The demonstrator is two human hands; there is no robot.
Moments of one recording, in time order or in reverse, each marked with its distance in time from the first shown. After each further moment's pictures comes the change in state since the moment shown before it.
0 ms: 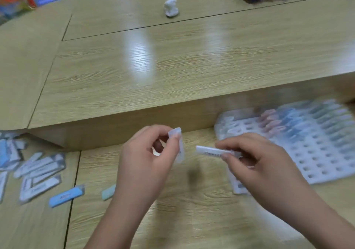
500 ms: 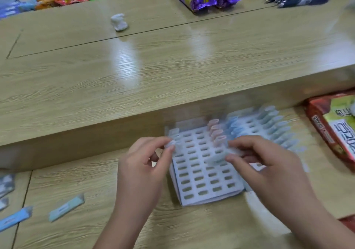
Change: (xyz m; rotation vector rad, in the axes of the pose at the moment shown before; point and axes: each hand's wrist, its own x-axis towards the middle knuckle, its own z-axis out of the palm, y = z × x) left_hand -0.005 0.046 0.098 0.014 -0.032 0.065; right_hand -0.016 0.063 -0.096 -0.066 0.229 -0.005
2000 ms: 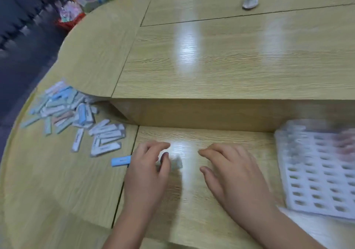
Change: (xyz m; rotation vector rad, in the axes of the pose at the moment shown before) left_hand -0.061 -0.122 -0.148 0.363 0.226 -0.264; right_hand -0.022 -0.107 0.196 -0.211 -0.279 -0.461
